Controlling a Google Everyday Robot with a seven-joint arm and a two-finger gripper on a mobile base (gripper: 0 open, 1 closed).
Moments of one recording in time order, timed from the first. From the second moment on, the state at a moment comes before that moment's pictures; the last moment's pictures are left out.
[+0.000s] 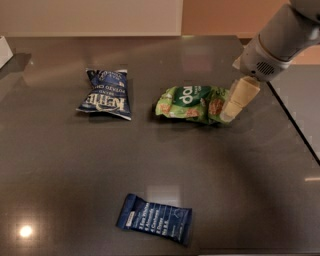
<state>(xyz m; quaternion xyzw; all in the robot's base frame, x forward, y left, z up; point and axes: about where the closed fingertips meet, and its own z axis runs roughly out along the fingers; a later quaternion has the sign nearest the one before) 0.572 -0.181 0.908 -0.57 0.79 0.04 0.21</state>
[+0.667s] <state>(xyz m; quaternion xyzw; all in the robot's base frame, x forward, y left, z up) 0.587 -0.169 0.879 -0.57 0.78 0.07 0.24</state>
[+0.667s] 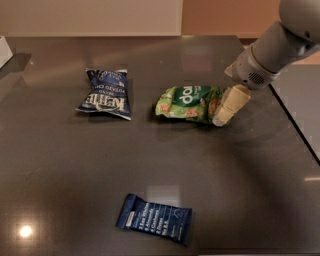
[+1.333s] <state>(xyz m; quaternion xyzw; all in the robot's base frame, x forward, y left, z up) 0.594 -0.158 0.861 -0.58 0.78 0.08 0.24</state>
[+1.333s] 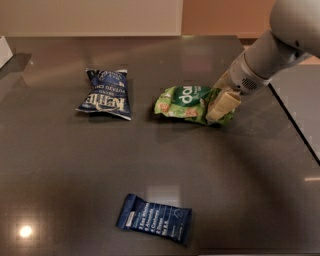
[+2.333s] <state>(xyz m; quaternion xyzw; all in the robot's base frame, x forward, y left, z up) 0.545 -0.142 0.891 -0.62 0.74 0.11 0.24</state>
